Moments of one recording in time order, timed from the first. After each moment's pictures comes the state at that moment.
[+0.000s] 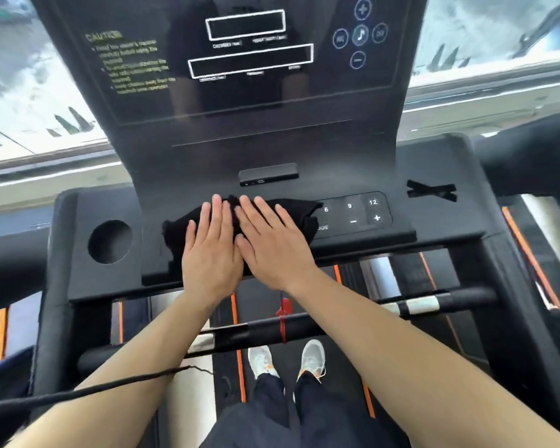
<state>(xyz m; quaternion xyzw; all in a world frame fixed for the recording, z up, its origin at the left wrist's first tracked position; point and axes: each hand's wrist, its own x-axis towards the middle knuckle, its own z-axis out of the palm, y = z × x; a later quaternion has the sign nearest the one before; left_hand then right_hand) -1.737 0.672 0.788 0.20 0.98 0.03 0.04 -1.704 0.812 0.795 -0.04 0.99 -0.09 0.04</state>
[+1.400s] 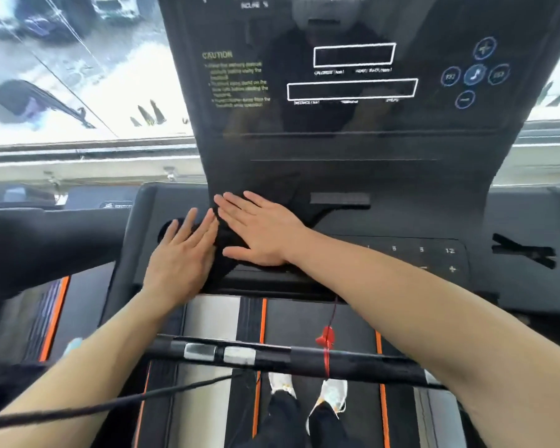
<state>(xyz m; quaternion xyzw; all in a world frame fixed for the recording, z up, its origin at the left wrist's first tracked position) -1.784 0.539 0.812 0.23 0.97 -0.11 0.04 -1.822 0.749 0.812 -0.37 0.93 0.02 0.06</state>
